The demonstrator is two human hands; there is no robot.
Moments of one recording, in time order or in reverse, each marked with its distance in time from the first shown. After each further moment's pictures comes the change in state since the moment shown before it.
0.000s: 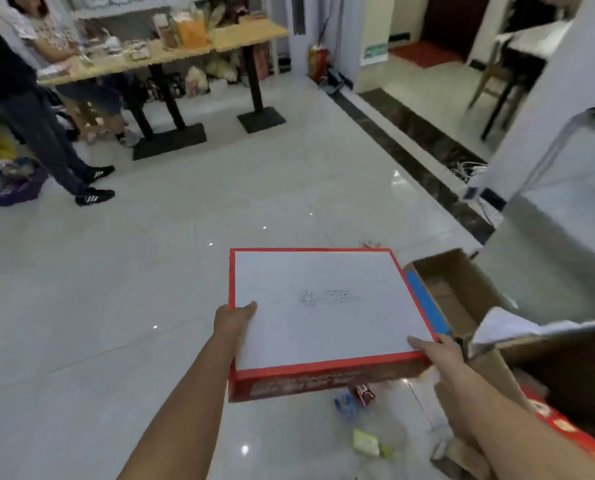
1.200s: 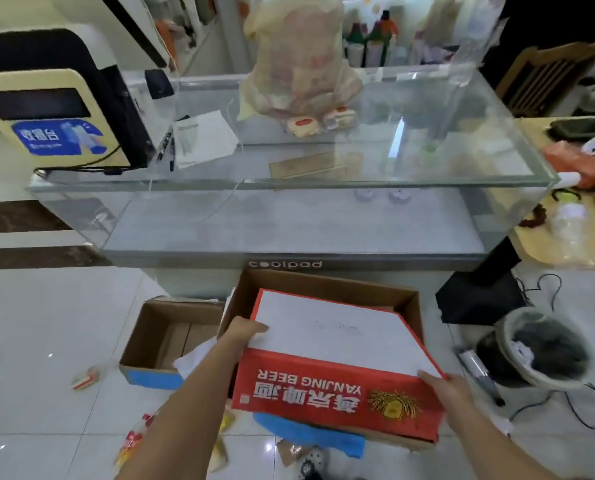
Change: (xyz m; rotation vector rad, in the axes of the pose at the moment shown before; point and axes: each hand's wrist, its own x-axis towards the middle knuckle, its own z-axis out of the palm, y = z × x) left_hand -0.268 -0.066 0.651 1.096 -1.067 0.246; right_hand -0.052 0.300 -0.476 0.800 0.914 0.578
